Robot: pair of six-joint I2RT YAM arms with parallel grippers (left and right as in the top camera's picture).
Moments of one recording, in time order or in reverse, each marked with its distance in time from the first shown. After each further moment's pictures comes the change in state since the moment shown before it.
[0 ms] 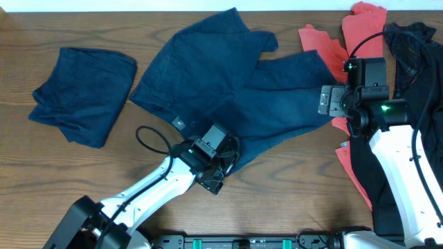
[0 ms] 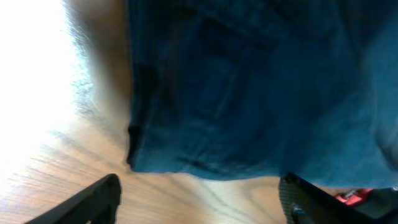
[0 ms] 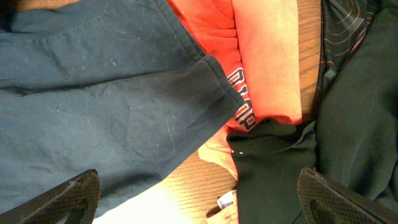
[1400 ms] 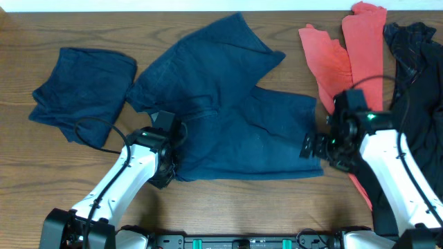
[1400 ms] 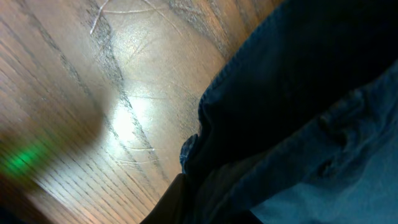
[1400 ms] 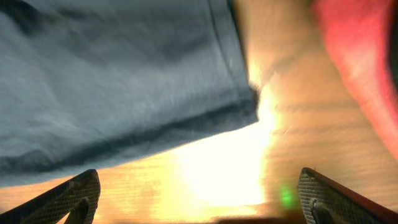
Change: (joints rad) left arm 0.416 -0.061 0.000 -0.419 -0.252 0.387; right arm 0.000 0.019 -0.204 -0.359 -0.396 0.278
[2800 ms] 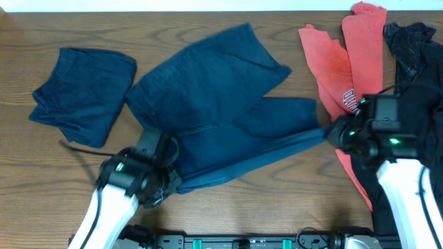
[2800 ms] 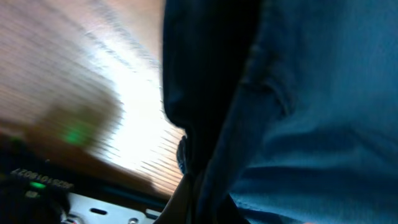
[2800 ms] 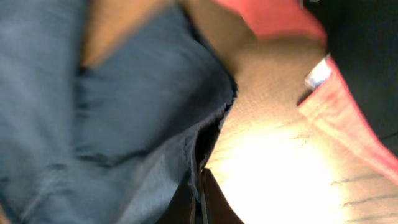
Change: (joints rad) left arm -0.043 -0.409 0.025 -0.279 0.157 0.371; right arm -0.122 -0.226 -0.040 0.303 0.014 0.201
